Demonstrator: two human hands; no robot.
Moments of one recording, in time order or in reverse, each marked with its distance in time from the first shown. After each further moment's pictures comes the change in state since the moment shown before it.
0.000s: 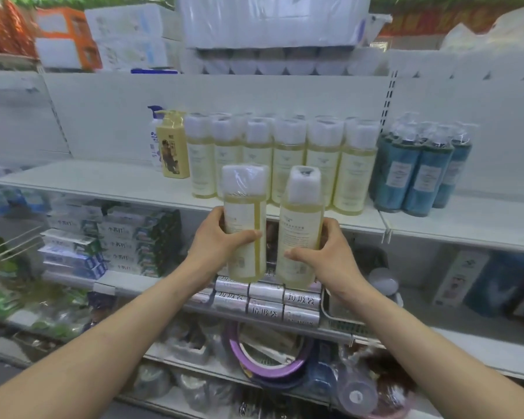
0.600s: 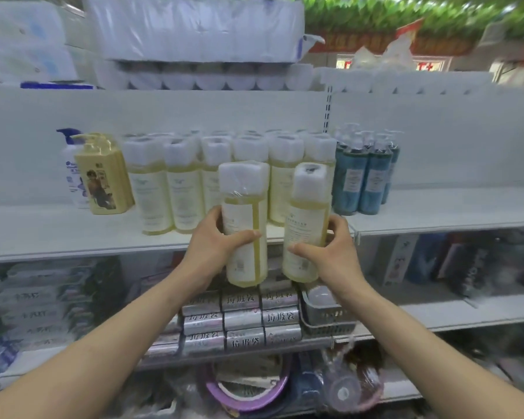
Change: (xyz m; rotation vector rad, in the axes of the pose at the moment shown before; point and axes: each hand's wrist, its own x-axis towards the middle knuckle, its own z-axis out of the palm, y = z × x) left_hand 0.088 0.009 0.010 -0.152 -0.324 0.156; right_hand 0.022 -0.016 0.008 -0.094 0.431 -0.002
